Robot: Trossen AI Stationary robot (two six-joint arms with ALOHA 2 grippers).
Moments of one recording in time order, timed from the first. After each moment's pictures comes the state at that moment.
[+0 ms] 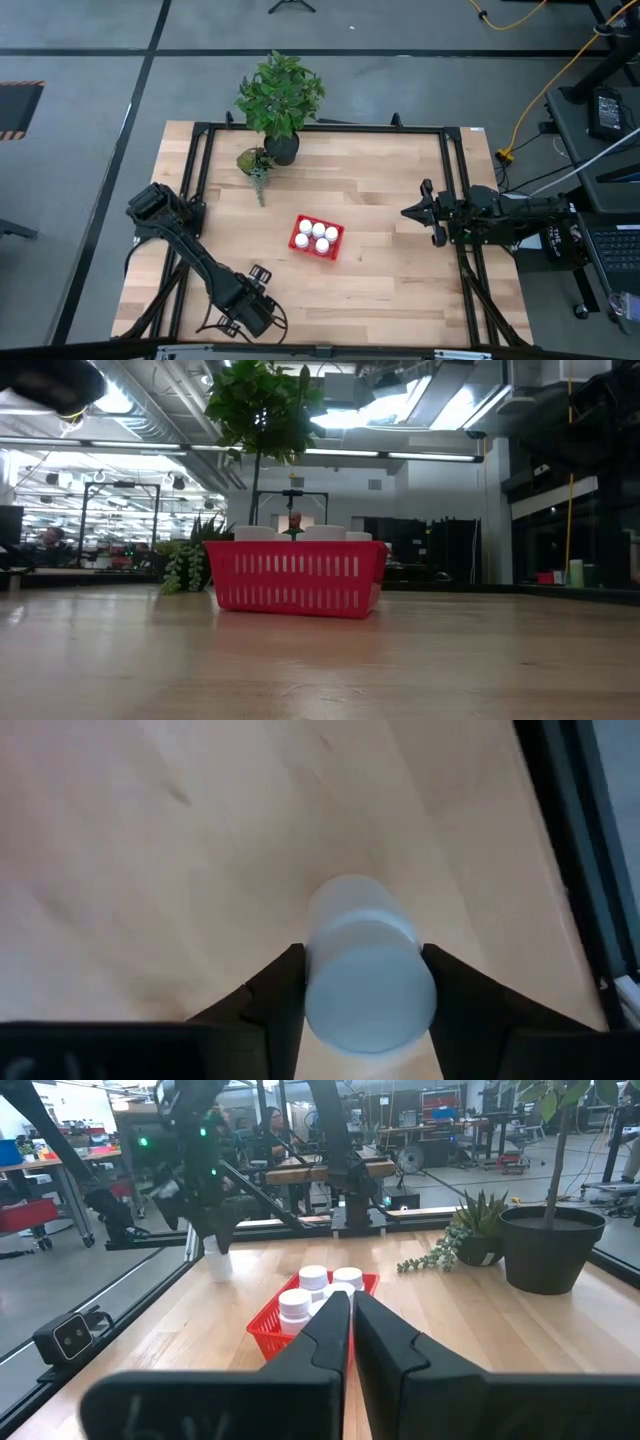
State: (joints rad) left arm -0.75 1.84 1.37 -1.00 0.00 -0.29; right arm 0.06 0.01 0.01 0.03 -0.02 0.10
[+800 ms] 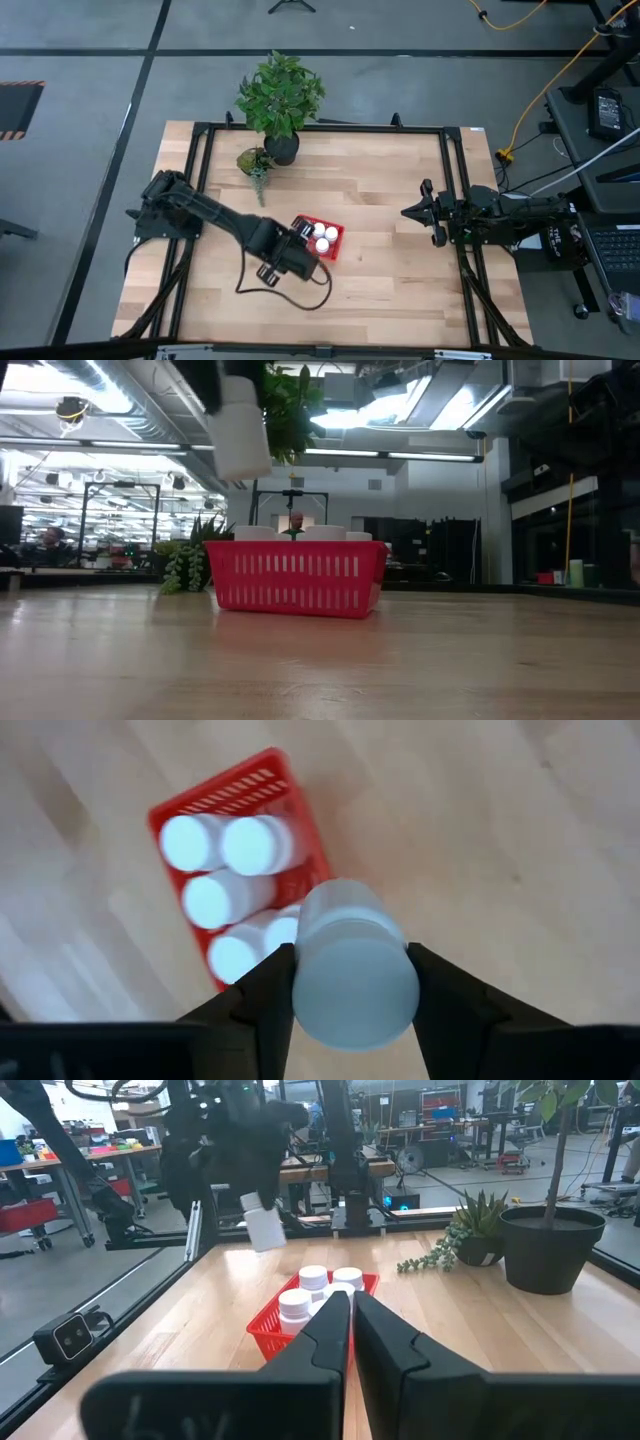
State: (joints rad) left arm -0.41 1.84 1.71 -1.21 -0.25 0.23; right arm 0.06 0.01 0.01 0.03 -0.02 0.10
